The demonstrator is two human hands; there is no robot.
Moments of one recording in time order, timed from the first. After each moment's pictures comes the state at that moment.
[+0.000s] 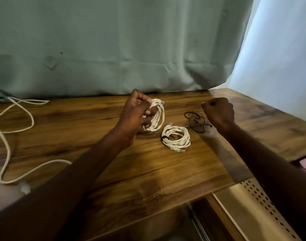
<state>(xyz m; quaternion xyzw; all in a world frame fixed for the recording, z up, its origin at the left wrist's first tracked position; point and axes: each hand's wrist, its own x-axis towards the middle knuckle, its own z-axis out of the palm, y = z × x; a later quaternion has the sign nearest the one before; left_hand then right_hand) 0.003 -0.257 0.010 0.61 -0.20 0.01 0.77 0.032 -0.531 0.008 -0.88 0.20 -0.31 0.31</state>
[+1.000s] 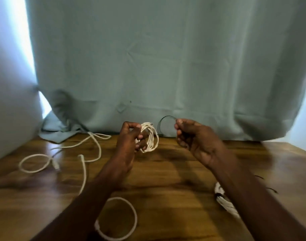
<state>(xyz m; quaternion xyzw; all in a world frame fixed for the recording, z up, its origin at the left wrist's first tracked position) 0.031 -0.105 0.036 0.50 -0.10 0.17 0.84 0.018 -0.306 0.093 -0.58 -0.11 0.03 0.81</state>
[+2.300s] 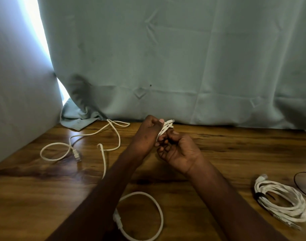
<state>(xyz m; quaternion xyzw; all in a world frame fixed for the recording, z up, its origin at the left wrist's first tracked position) 0.049 -0.081 0.018 0.73 -0.04 0.18 0.66 0.050 -0.196 0.014 -0.46 -0.01 0.22 0.86</state>
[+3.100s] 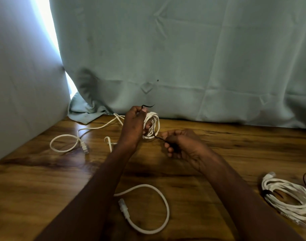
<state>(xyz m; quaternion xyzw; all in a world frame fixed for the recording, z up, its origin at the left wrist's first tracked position) 0.059 -0.033 0.008 0.65 -0.02 0.29 0.70 0.056 -0.206 0.010 -0.71 -0.09 0.17 0.68</state>
